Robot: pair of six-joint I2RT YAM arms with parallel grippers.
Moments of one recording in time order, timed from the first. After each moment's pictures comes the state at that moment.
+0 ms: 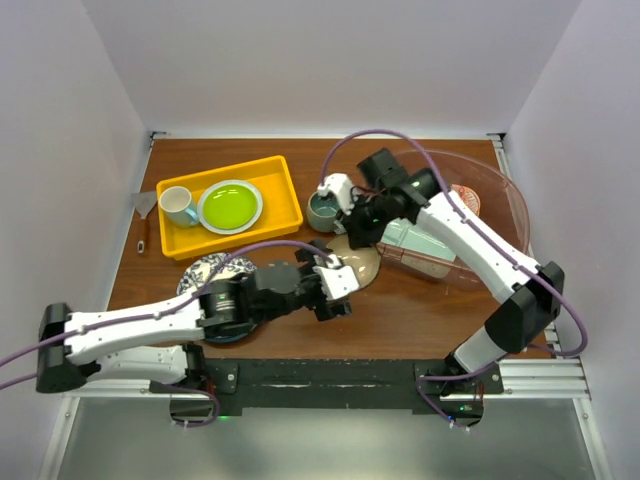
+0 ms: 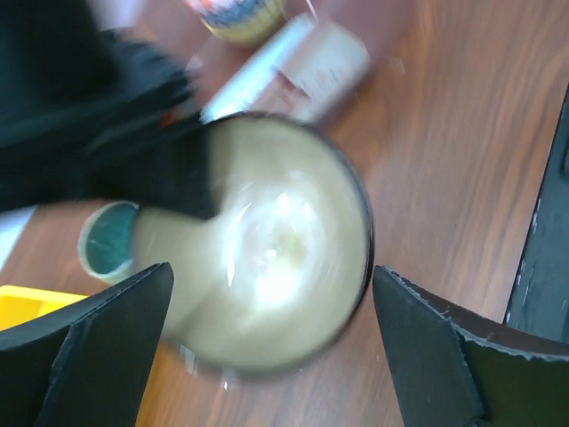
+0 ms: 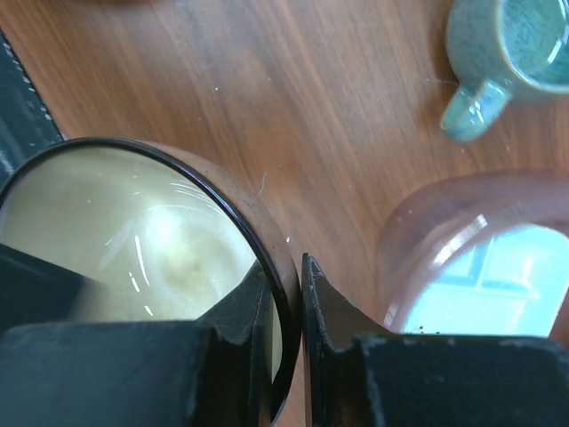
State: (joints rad) left arm -1.27 1.13 0.92 -0.17 -0.27 0.31; right arm 0.68 1.59 1.57 -1.06 -0.28 -0.39
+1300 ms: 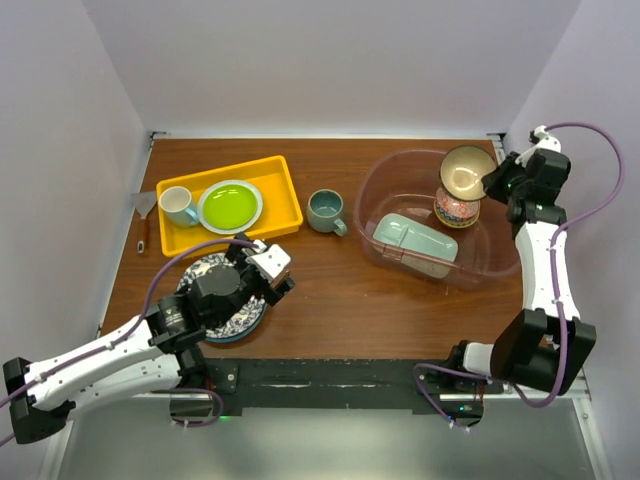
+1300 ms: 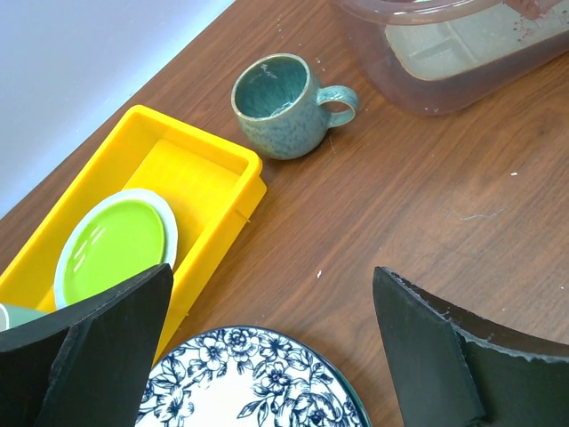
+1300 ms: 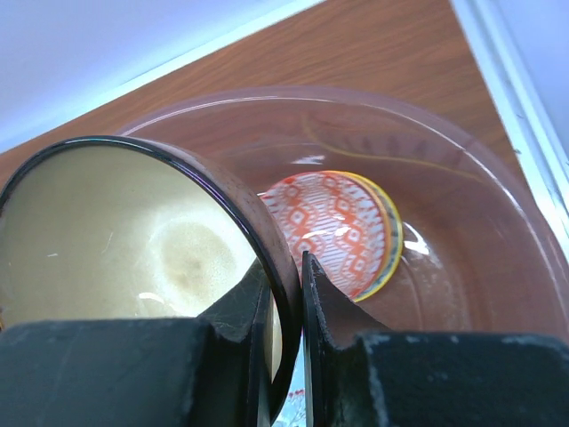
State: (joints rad) left arm -1.04 0.67 0.63 -0.25 -0.46 0.22; right arm -0.29 1.28 1.15 -0.30 -0.20 0.28
